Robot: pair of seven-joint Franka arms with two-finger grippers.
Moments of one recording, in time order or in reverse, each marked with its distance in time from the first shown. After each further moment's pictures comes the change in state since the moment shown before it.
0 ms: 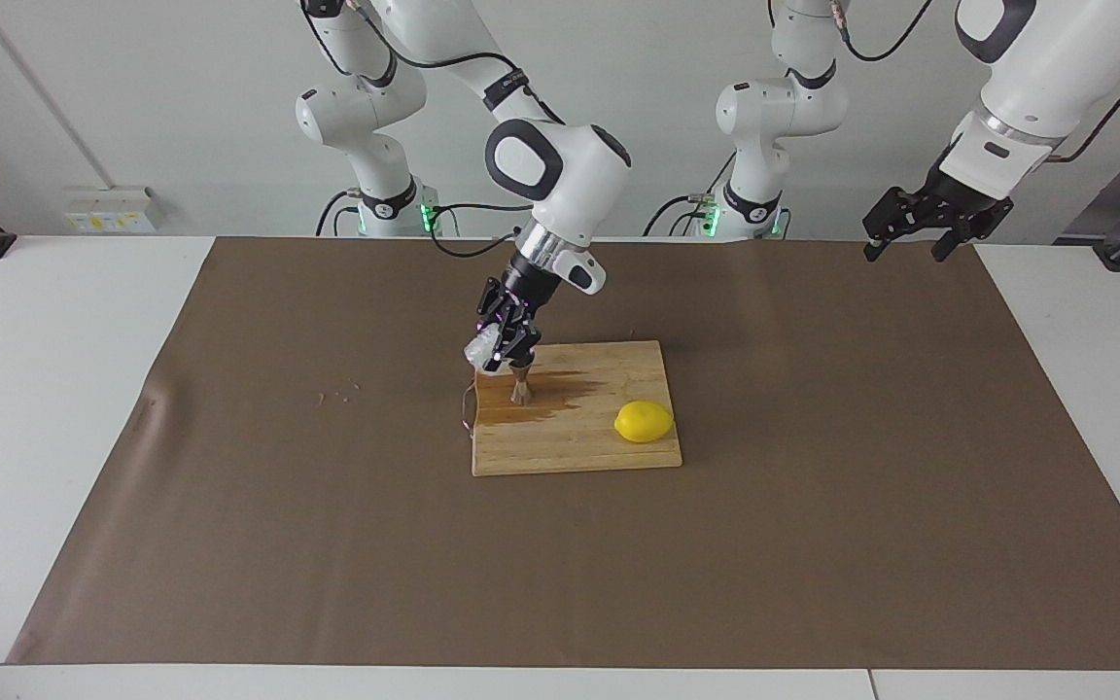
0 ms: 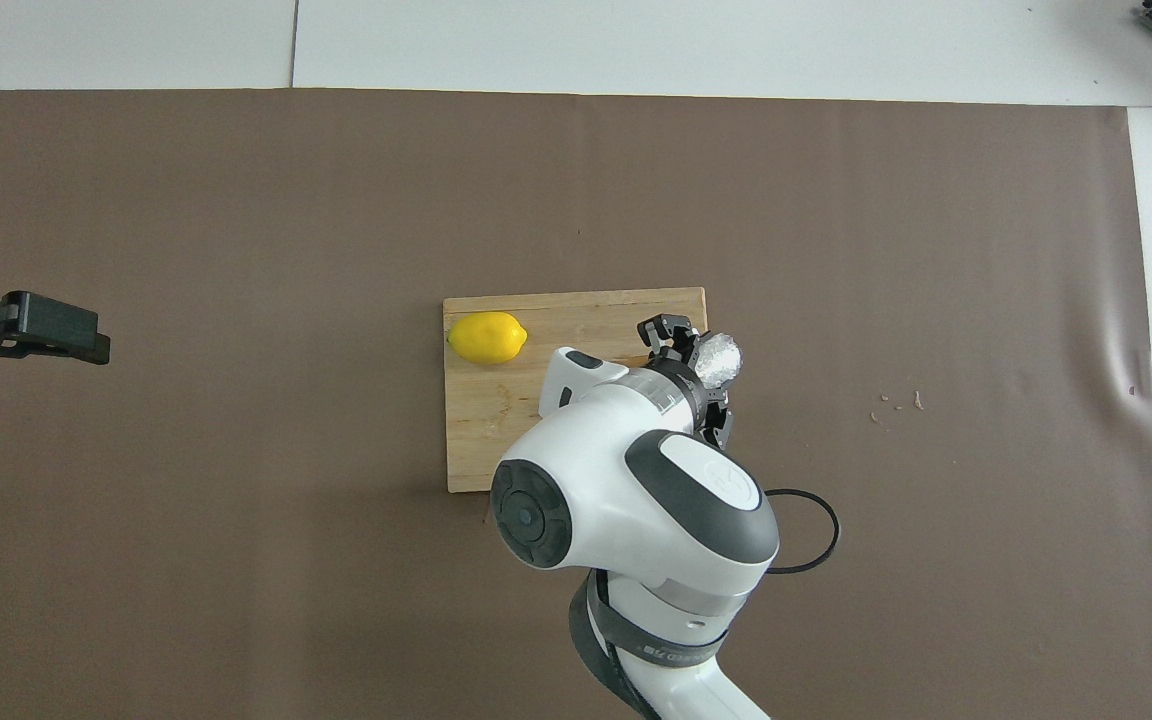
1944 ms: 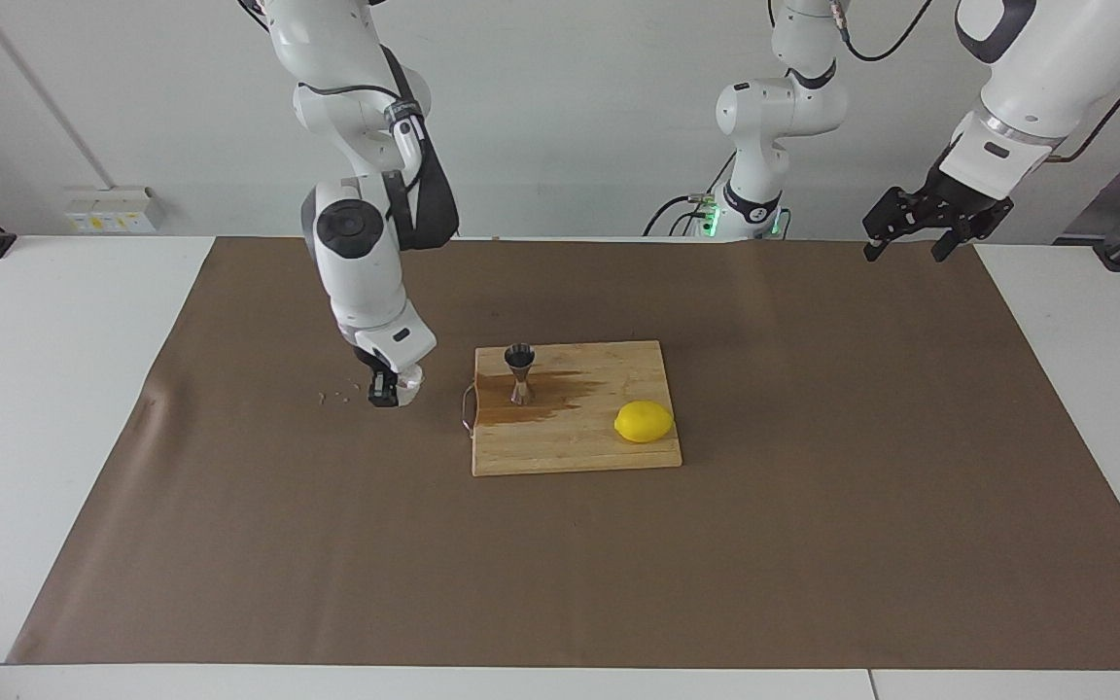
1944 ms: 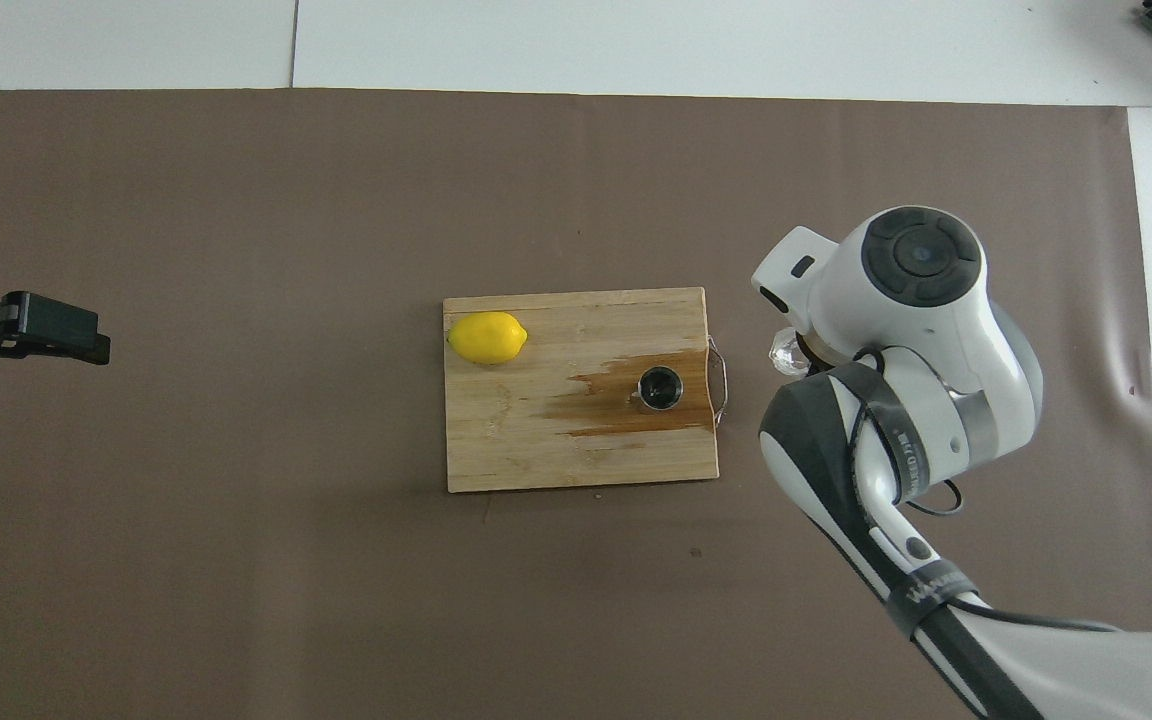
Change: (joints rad) left arm 0.000 0.000 0.000 -0.001 0.000 0.000 0.000; right arm -0.506 -0.005 -0.013 -0.099 0.717 0.181 -0.469
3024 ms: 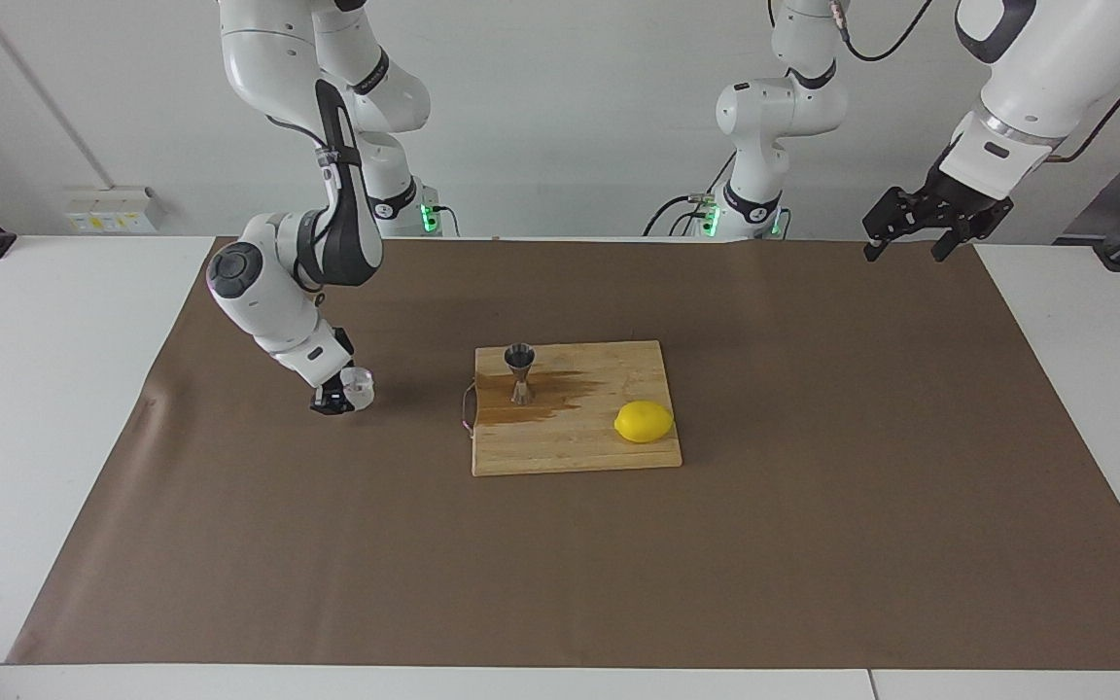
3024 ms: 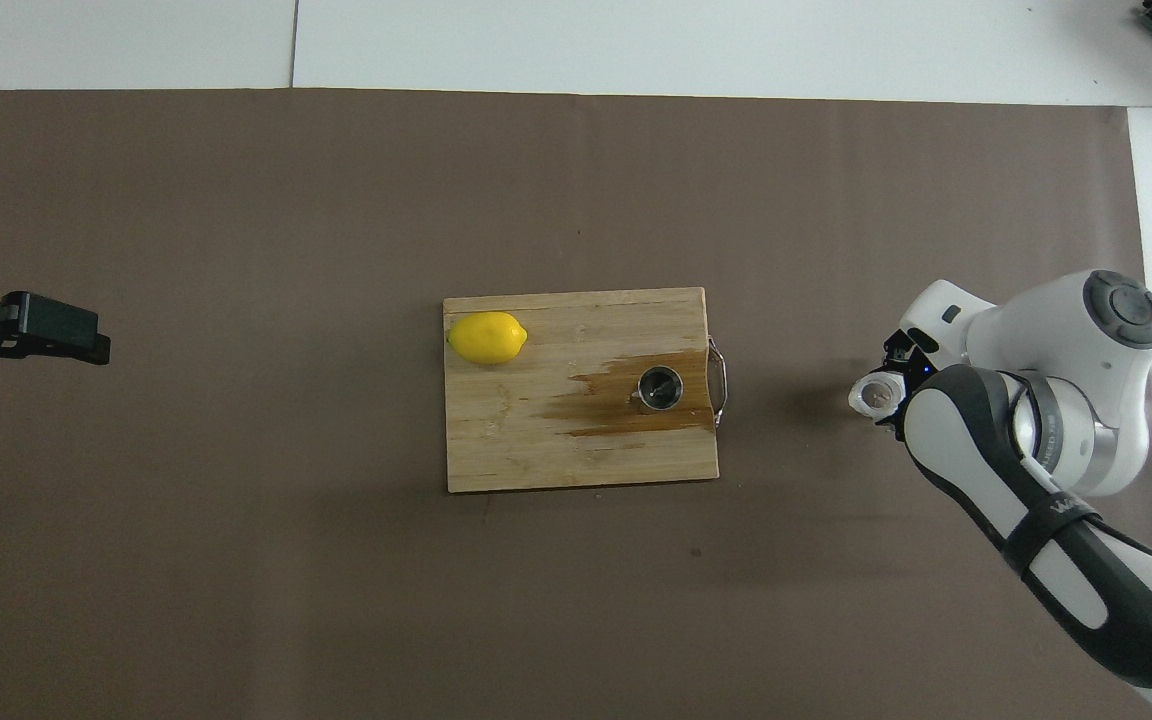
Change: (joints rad) left arm 0.000 0.000 0.000 0.000 0.000 0.000 0.000; right arm -0.170 -0.002 0.000 -0.184 0.177 0.138 -0.272
